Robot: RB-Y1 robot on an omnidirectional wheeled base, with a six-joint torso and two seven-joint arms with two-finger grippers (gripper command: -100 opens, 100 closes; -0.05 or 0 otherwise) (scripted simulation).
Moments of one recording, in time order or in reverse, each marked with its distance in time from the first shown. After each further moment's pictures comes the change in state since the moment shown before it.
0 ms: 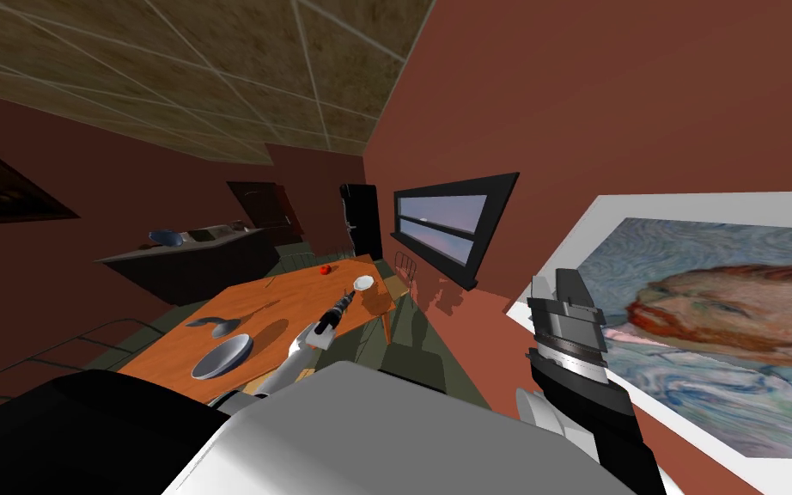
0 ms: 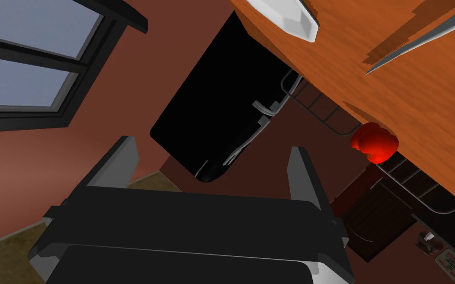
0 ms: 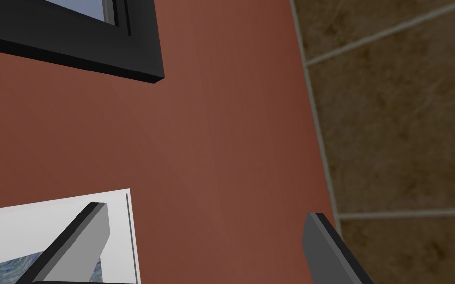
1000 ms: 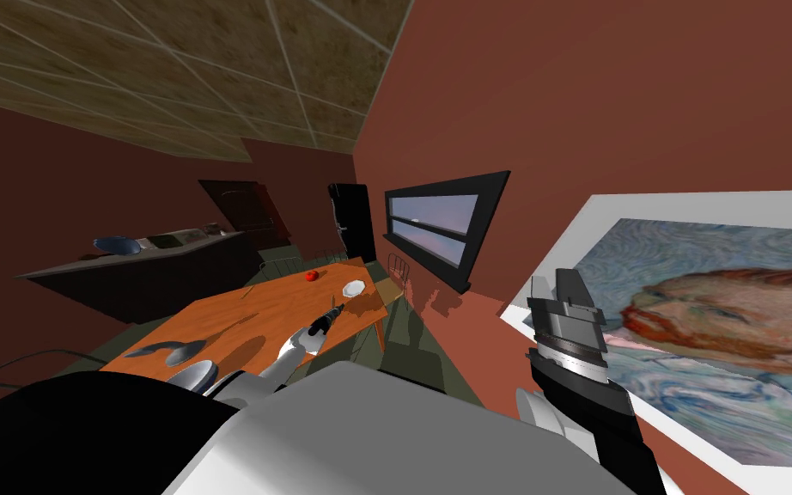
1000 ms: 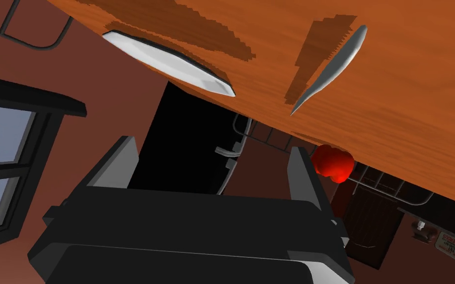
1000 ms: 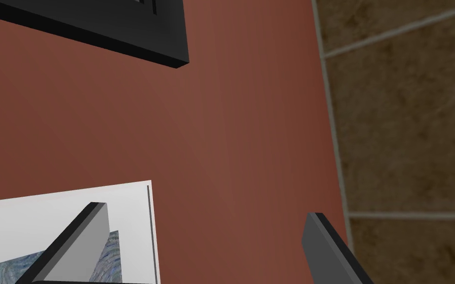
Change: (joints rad) left arm -0.081 0.071 -0.009 0.299 -0.018 0.110 -0.081; right arm 0.000 0.000 0.000 0.000 0.000 0.000 0.000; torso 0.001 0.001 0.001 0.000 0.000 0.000
